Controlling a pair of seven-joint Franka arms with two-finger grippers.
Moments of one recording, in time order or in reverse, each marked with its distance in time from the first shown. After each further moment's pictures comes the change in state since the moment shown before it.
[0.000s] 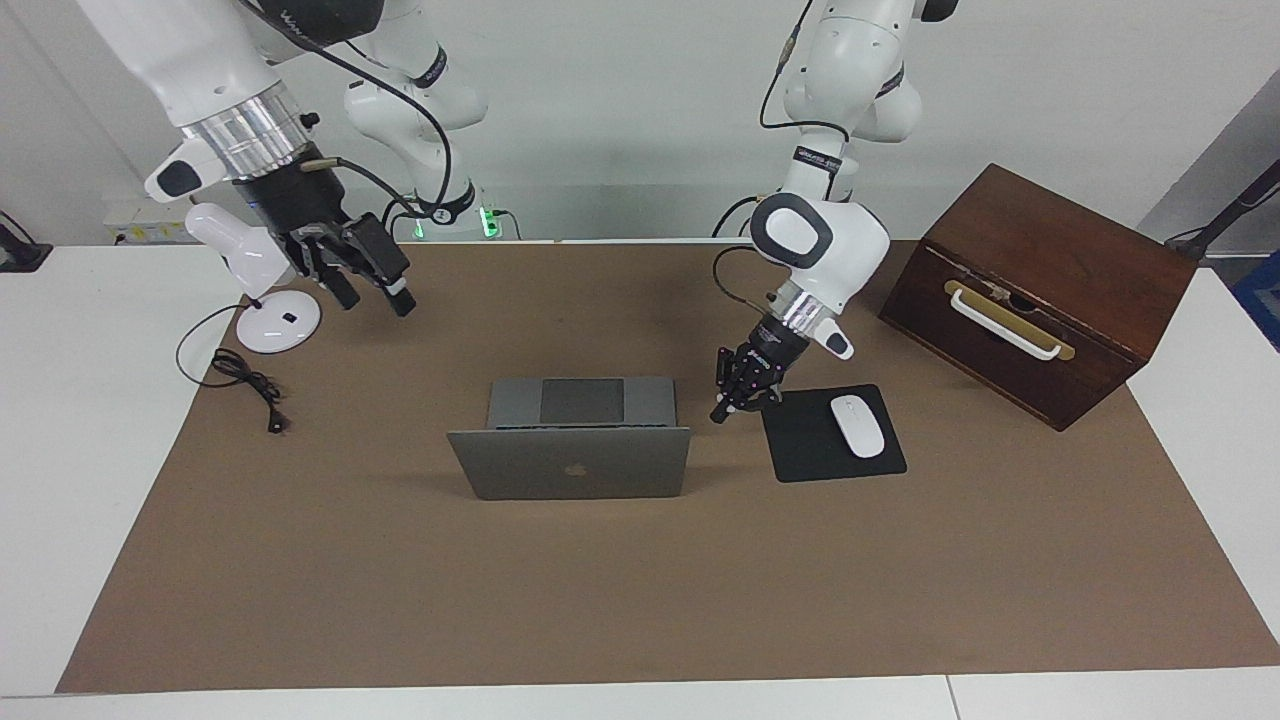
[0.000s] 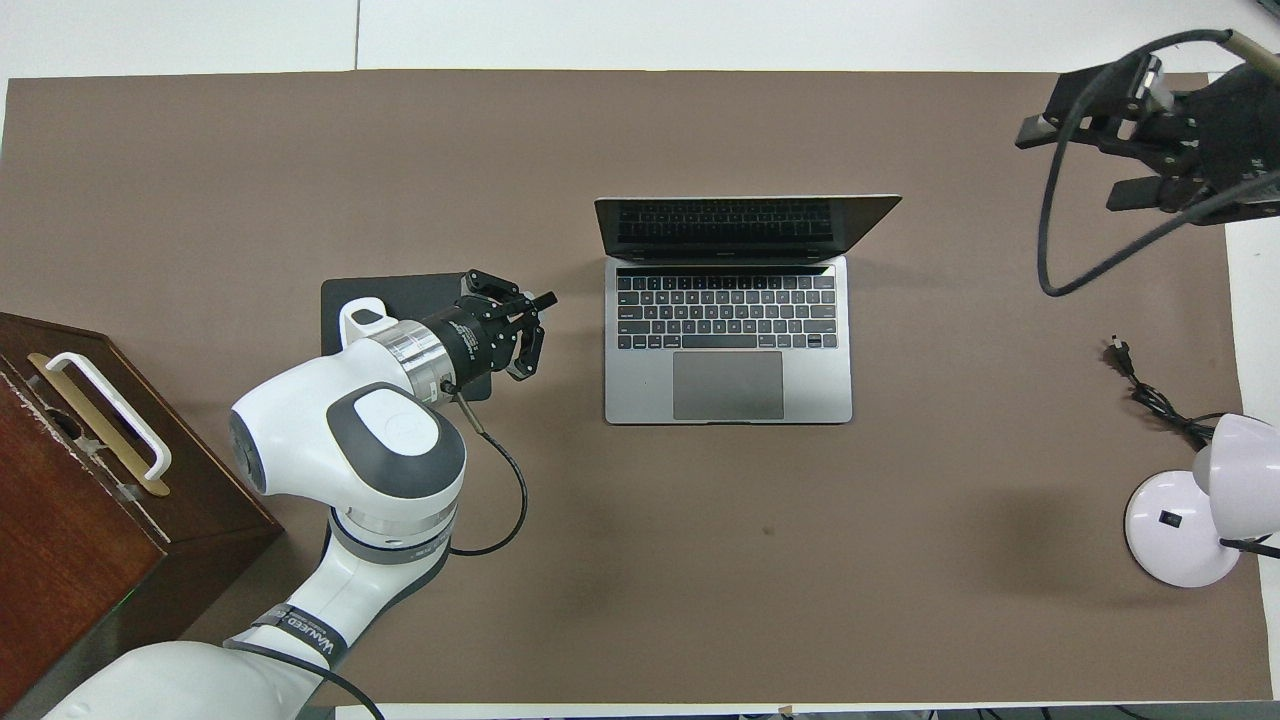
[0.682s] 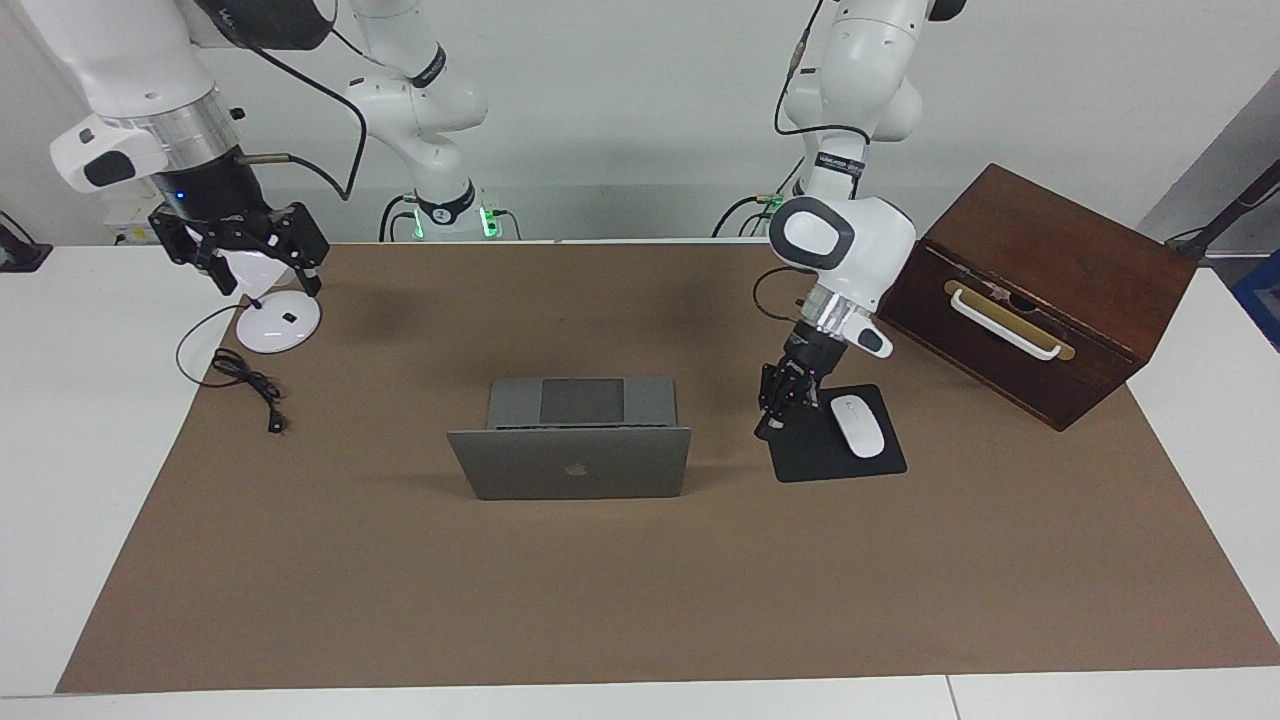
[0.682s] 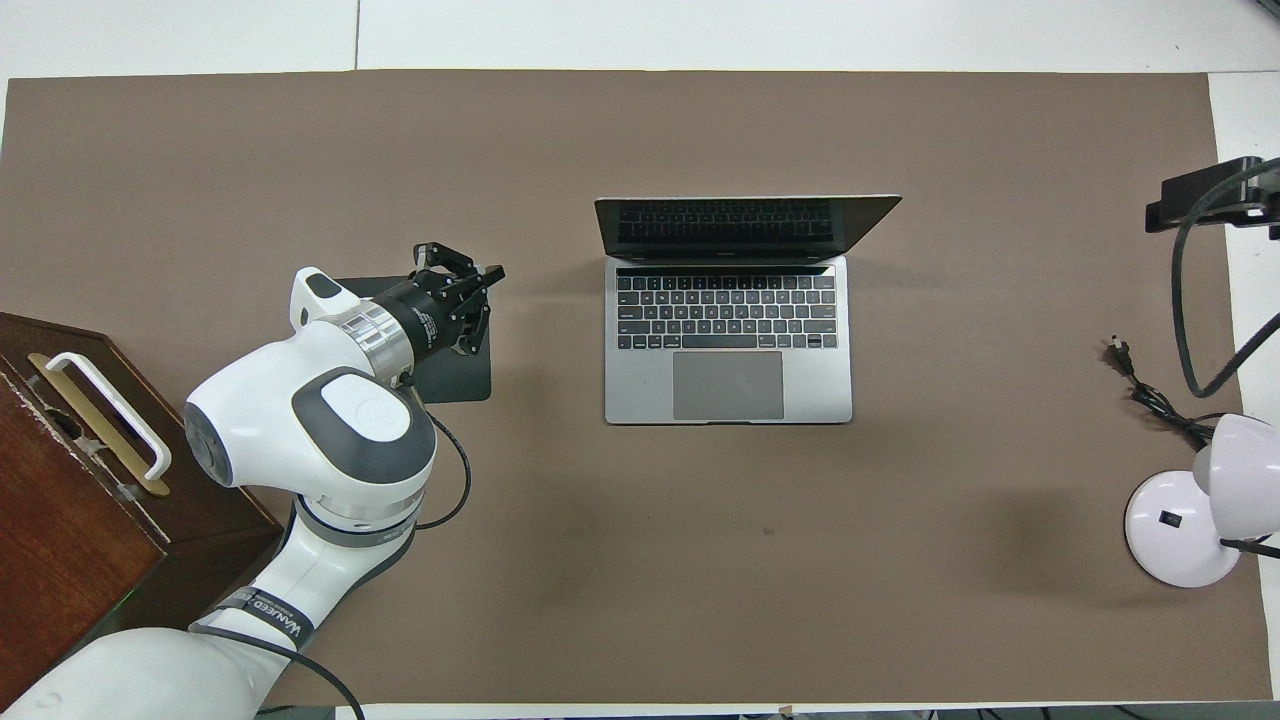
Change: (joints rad) left arm 0.050 0.000 0.016 0.004 0.110 0.084 0.325; right arm -0.075 -0.026 0.000 -0.021 -0.209 -0.132 -0.346
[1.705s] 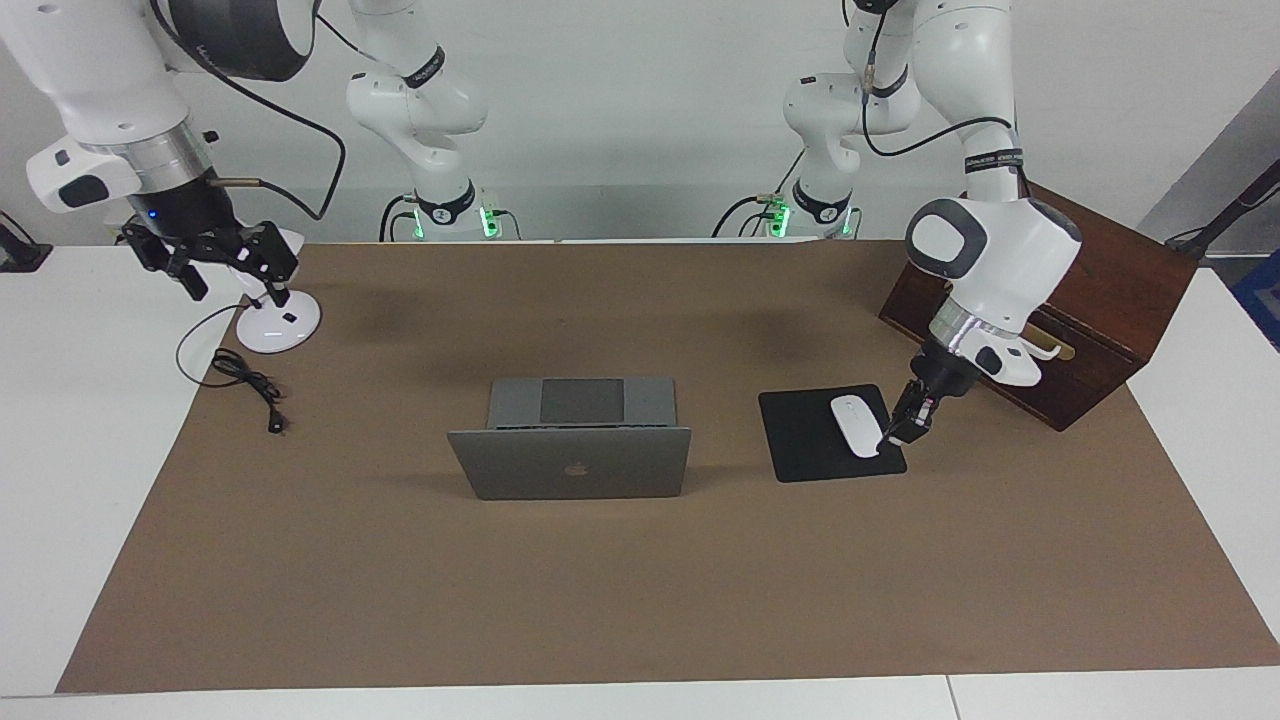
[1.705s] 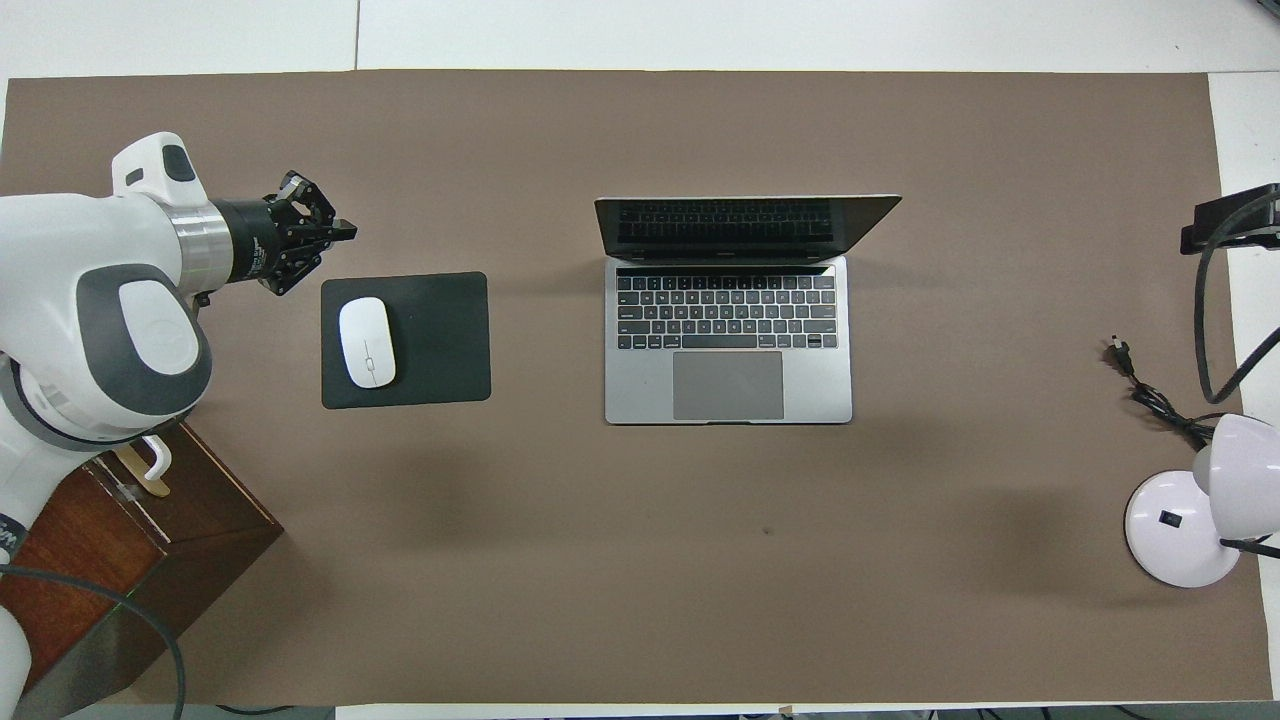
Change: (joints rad) left arm 0.339 0.002 0.010 0.193 0.914 -0.505 0.024; right arm -0.192 -0.021 0.154 -0.071 -0.060 0.030 -0.006
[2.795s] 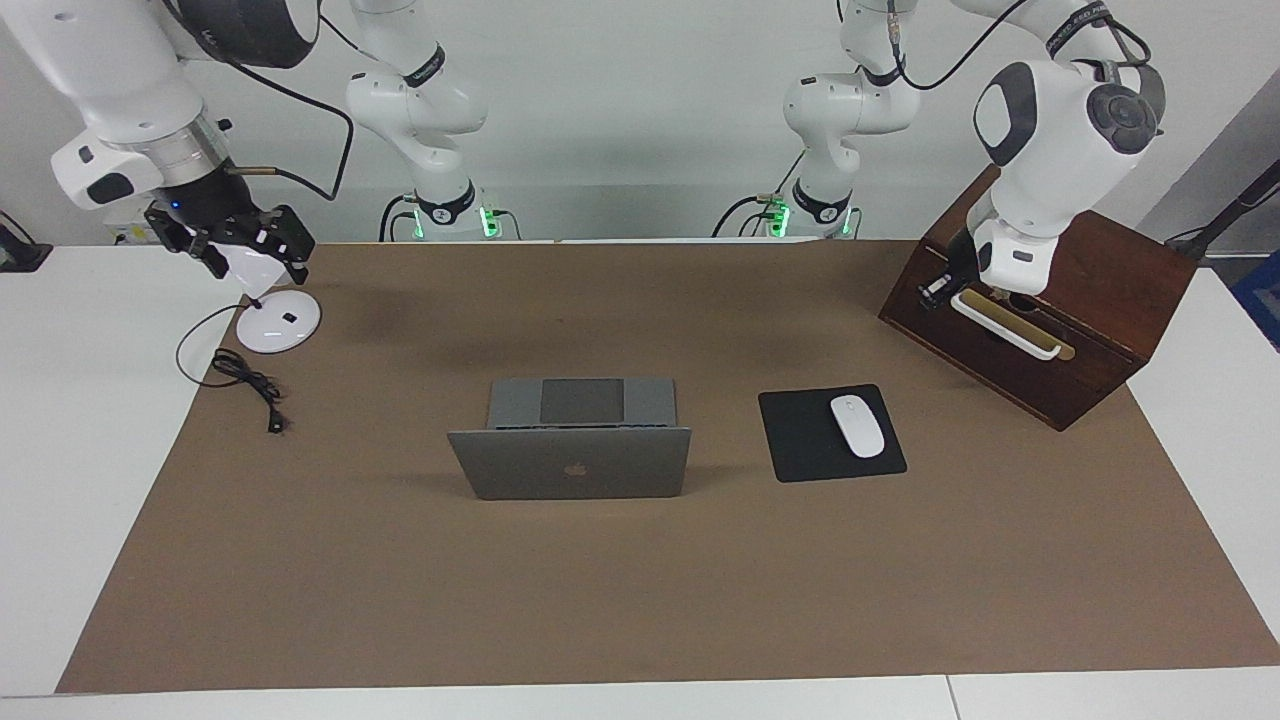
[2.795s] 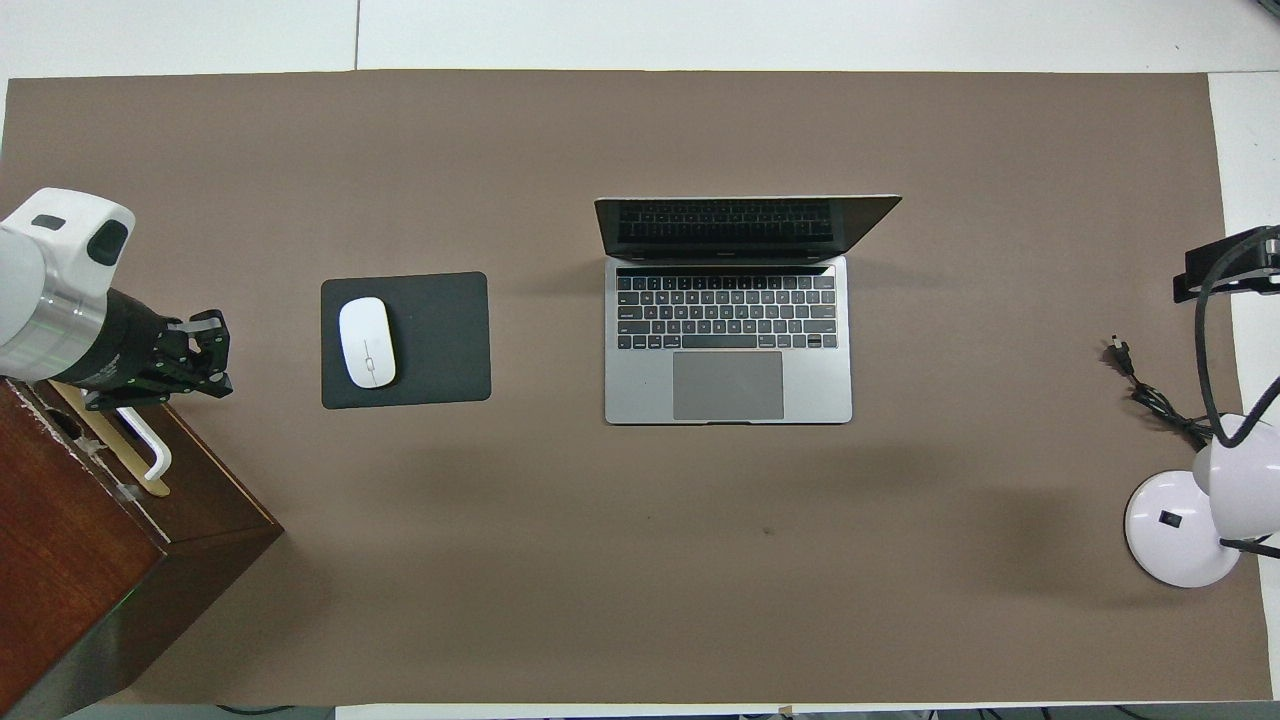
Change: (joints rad) left arm 0.009 -0.248 0.047 0.081 0.429 -0.785 0.244; right arm 0.002 -0.017 0.002 -0.003 0.001 -0.132 -0.006
